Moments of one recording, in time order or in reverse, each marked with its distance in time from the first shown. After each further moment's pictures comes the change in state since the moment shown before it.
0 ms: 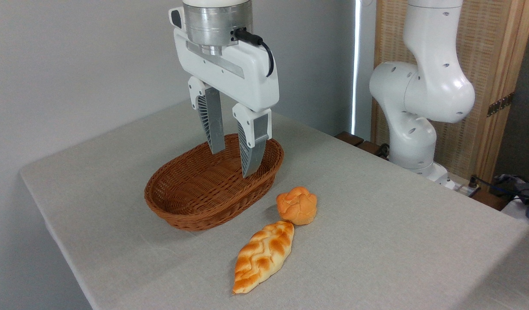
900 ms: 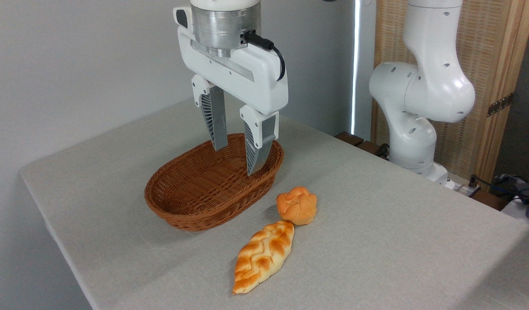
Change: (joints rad) arm 0.016 -0.001 0.016 0.008 -0.056 -0.034 0.000
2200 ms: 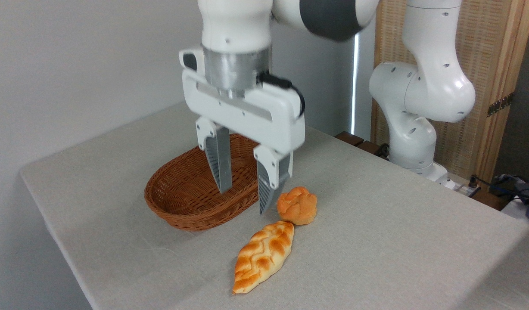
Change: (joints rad) arm 0.010 0.023 0.037 -0.122 0.053 0.200 -0.079
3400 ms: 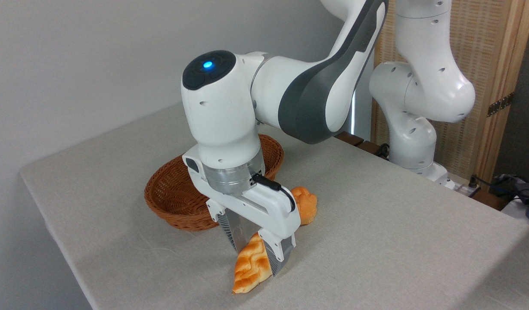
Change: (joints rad) arm -0.008 0.199 0.001 -0.071 0.028 0.108 0.000
